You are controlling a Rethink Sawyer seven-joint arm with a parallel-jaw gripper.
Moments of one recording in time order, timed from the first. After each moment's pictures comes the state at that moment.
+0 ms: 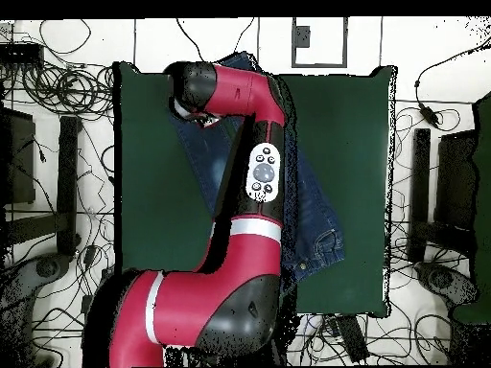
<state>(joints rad) 0.06 0.02 -0.26 0.54 0.33 1.06 2.69</state>
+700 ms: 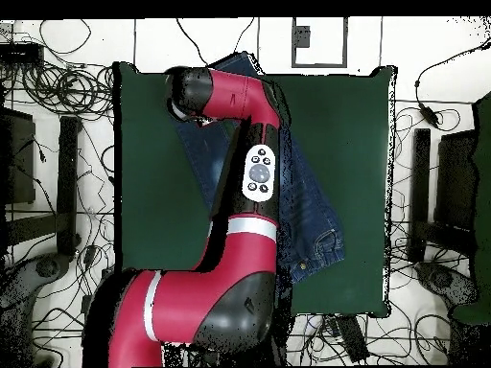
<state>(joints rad) 0.06 0.05 -0.26 0.54 0.34 1.00 2.69</state>
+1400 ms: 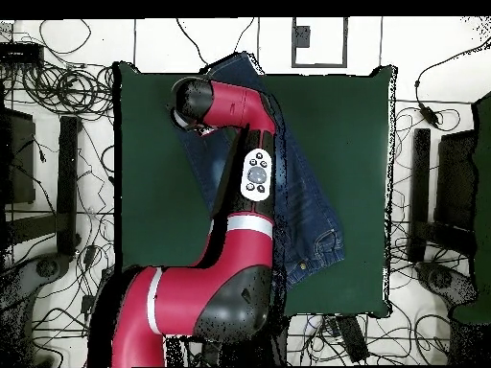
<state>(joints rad) 0.07 0.12 -0.27 0.53 0.36 1.00 2.69</state>
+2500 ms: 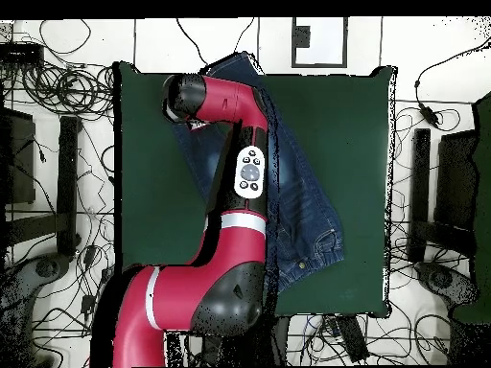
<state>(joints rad) 0.08 0.19 -0.32 0.41 0.45 1.01 2.81</state>
